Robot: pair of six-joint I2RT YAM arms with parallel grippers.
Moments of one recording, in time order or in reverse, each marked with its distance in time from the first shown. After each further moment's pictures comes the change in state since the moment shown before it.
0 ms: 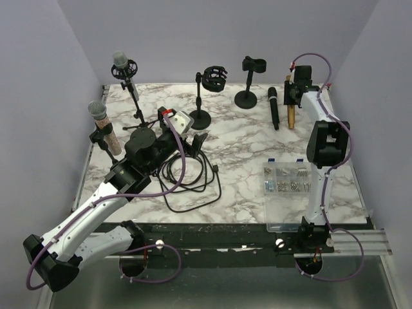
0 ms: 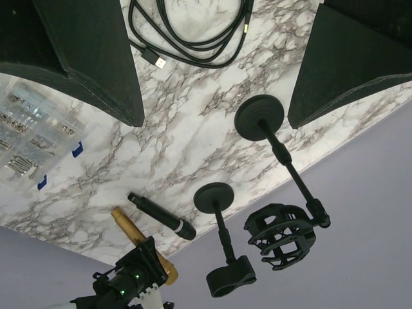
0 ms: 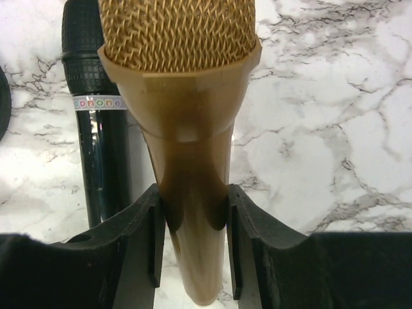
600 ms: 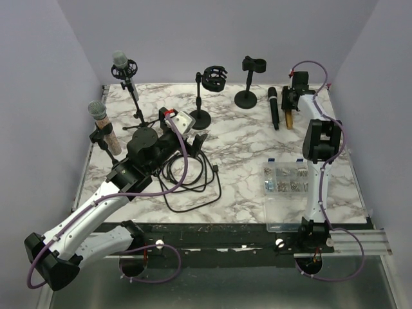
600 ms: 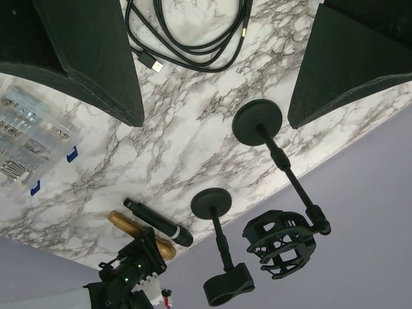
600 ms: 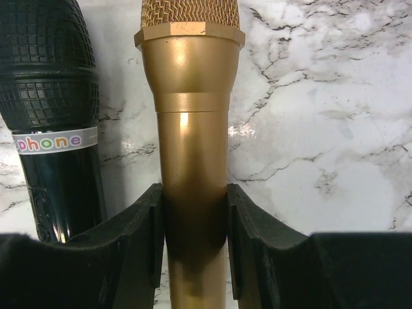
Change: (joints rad) left arm 0.000 0.016 -0.011 0.005 -0.018 0.010; right arm -0.022 0.211 0.152 -0.006 -0.071 0.066
